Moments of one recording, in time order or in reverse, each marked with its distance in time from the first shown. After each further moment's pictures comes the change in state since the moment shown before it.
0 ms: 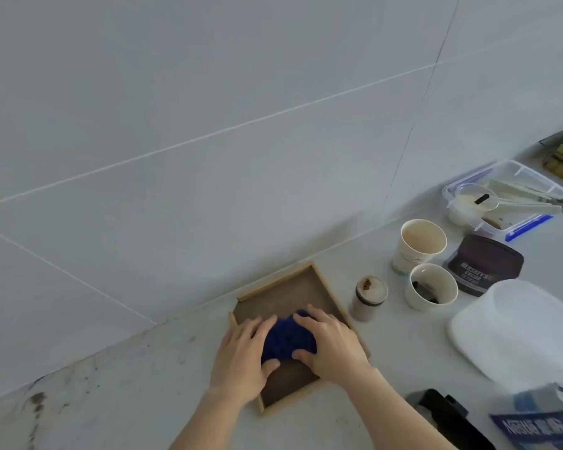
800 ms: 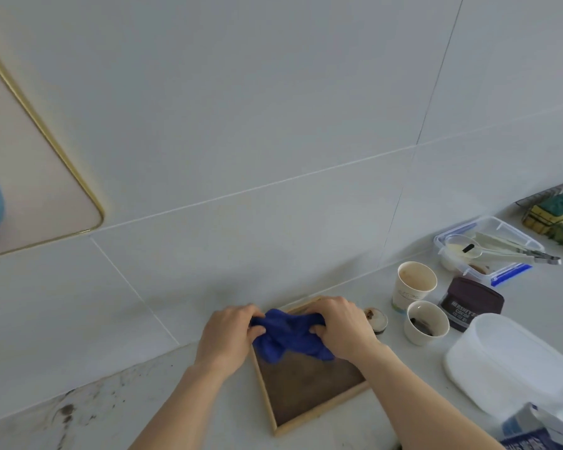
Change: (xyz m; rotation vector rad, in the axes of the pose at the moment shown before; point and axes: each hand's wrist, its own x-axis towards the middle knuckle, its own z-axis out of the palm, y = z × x) left_hand -0.023 -0.006 -0.131 -0.091 0.243 -0.075; right_hand -0.018 -0.059 -0.107 -0.073 0.208 -0.057
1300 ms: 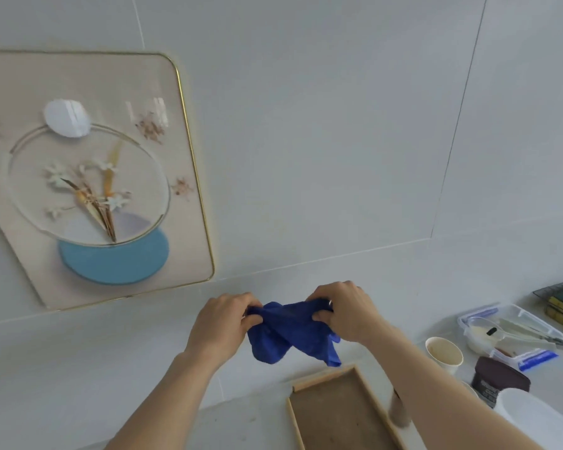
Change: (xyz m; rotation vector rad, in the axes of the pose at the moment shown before) left_hand -0.063 -0.027 -0.186 -0.020 0.346 0.079; right_hand -0.026 -0.147 -0.135 0.056 0.206 -0.152
